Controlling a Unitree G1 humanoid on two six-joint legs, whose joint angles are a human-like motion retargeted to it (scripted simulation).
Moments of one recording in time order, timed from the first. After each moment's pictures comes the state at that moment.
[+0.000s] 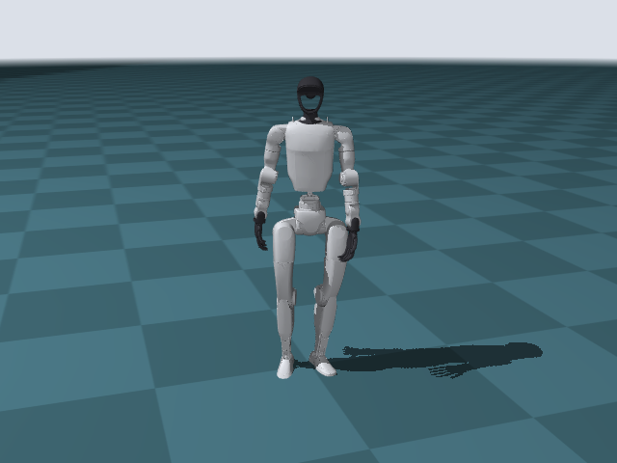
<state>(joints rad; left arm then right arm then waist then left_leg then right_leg) -0.19 0.11 0.40 1.59 -0.03 0.01 -0.18 0.13 -0.20 0.04 1.63 -0.20 -0.02 0.08 -0.18 0.01 -0.07 -0.01 -0.05 0.31 0.00 -0.09 0.08 -0.03 -0.03 -0.24 0.04 -0.01 -0.01</state>
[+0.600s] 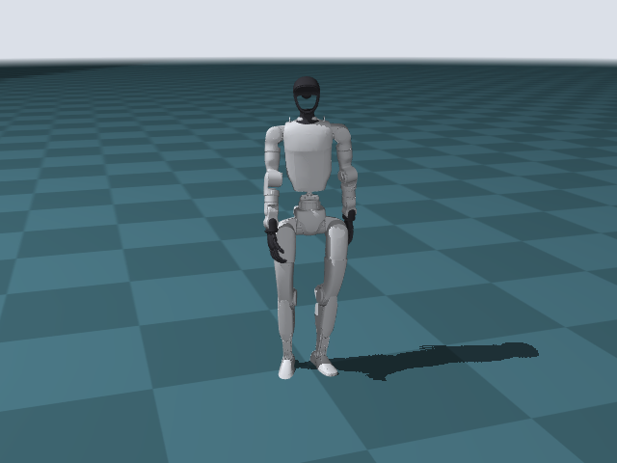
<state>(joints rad) 0.16 0.11 0.45 1.70 0.09 0.01 -0.17 -0.24 -0.07 0.15 1.49 -0.10 -0.01 0.12 -0.14 0.03 -0.05 0.00 -0.06 0.28 0.00 -0.08 0.07 -0.01 -0.03 -0.26 0.04 -0.01 -0.02</state>
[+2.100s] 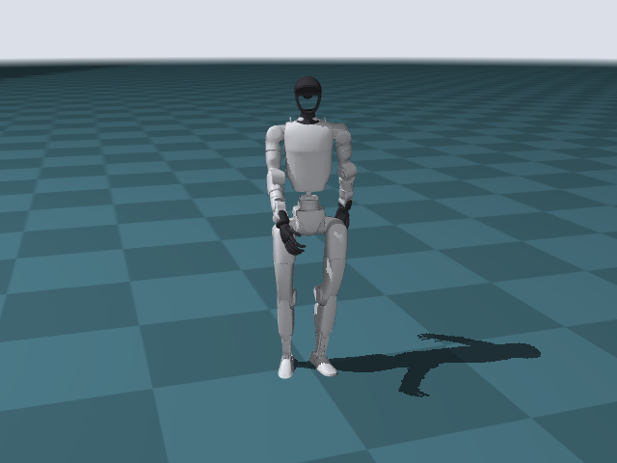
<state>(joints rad) 0.41 0.15 0.54 1.70 0.08 0.05 -0.18 -0.36 -0.04 0.22 1.15 -0.04 -0.06 0.15 -0.17 0.01 -0.05 -0.02 -0.06 0.23 0.01 -0.07 0.08 0.00 -0.03 -0.30 0.03 -0.02 -0.01</state>
